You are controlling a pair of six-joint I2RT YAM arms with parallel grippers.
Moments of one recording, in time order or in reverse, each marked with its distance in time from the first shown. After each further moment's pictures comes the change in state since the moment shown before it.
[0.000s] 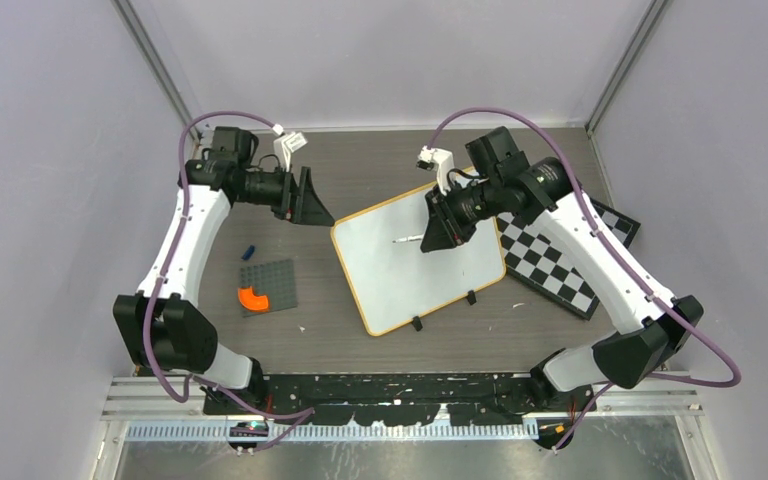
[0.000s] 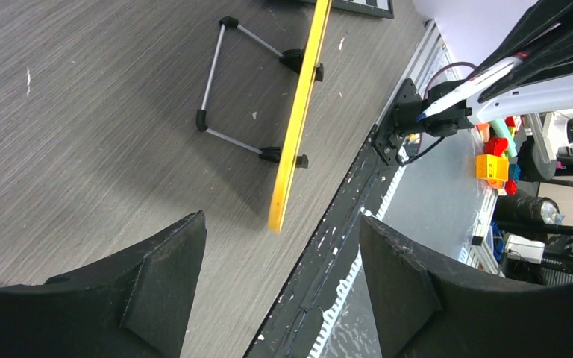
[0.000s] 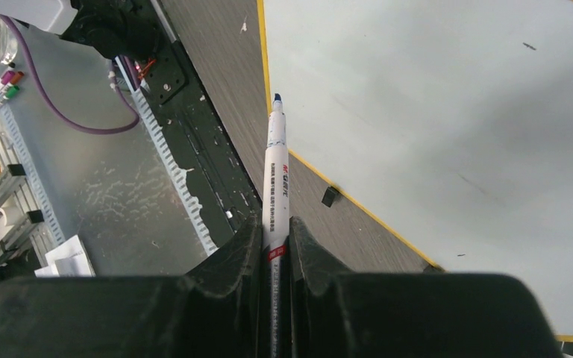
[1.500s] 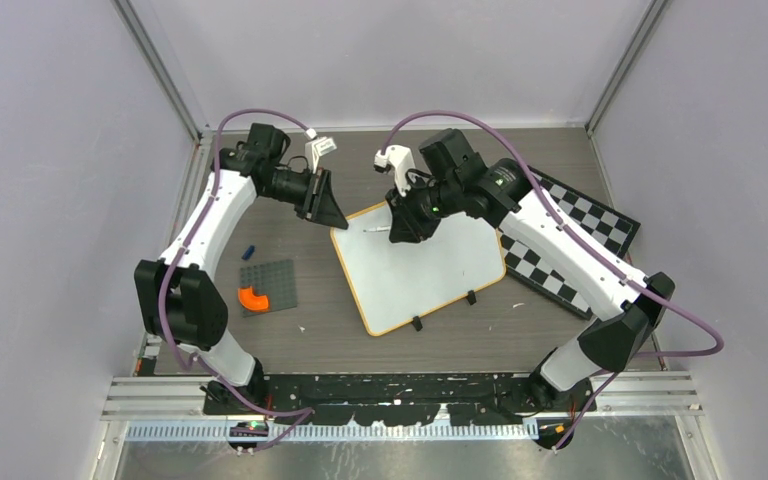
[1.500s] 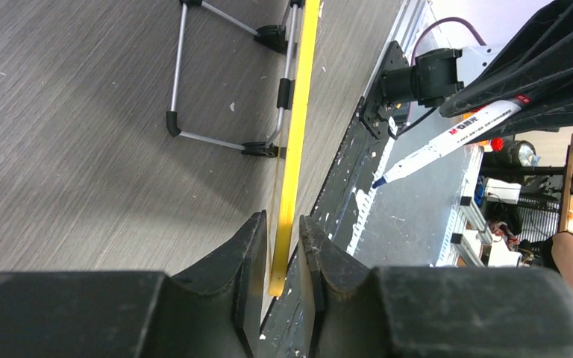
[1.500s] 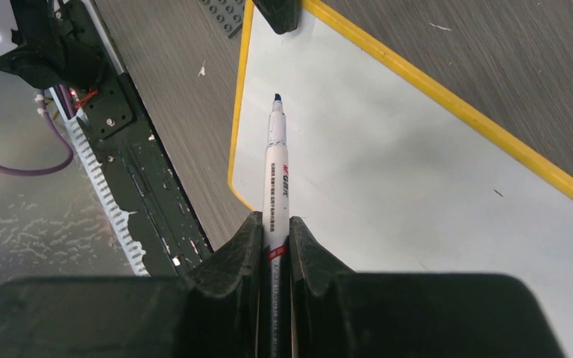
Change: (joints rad) left arm -0.108 0.149 0.063 -0.023 0.033 0.055; right arm 0.195 0.107 0.079 0.142 0.229 -0.009
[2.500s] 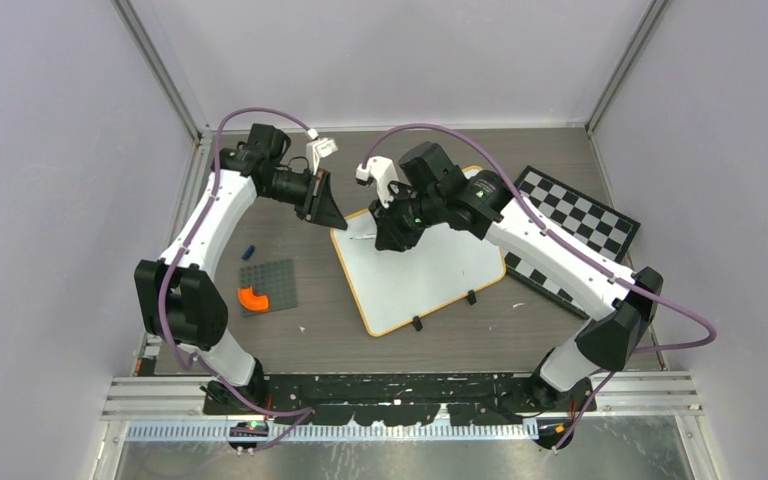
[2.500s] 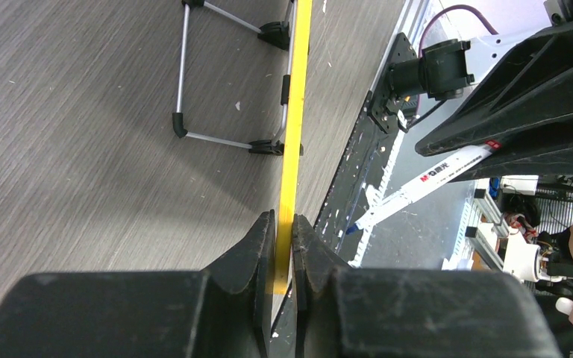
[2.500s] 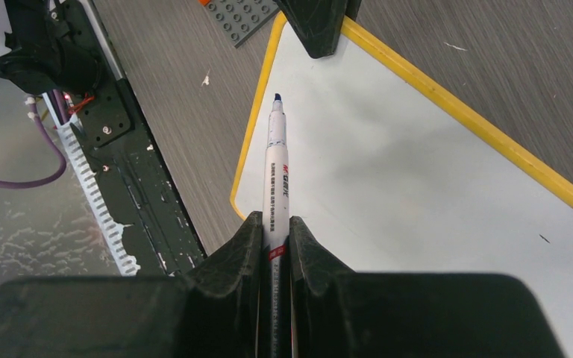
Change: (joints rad) left arm 0.000 0.000 0.001 -0.011 -0.007 0.050; right arm 0.083 0.018 -0.045 0.100 0.060 0.026
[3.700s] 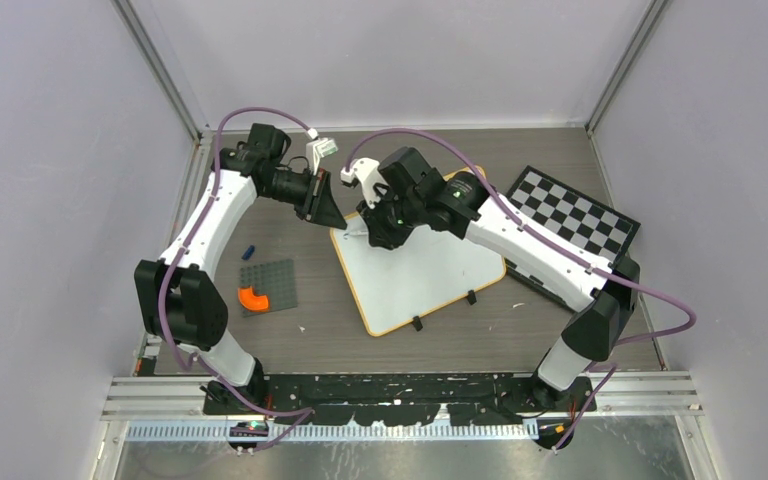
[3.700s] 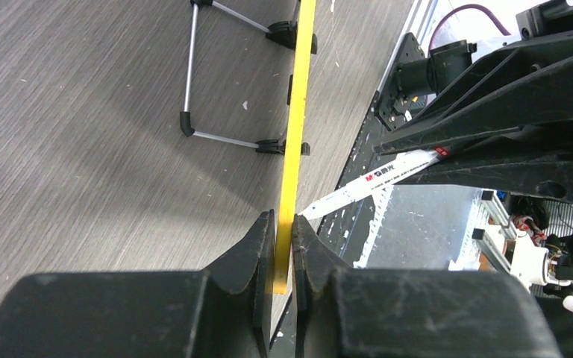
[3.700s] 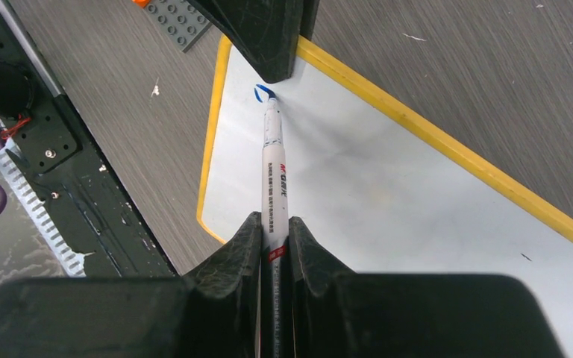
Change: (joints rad) left arm -0.008 -0.001 0.000 0.004 -0.013 0.001; right arm 0.046 0.090 0.046 0.011 0.173 0.027
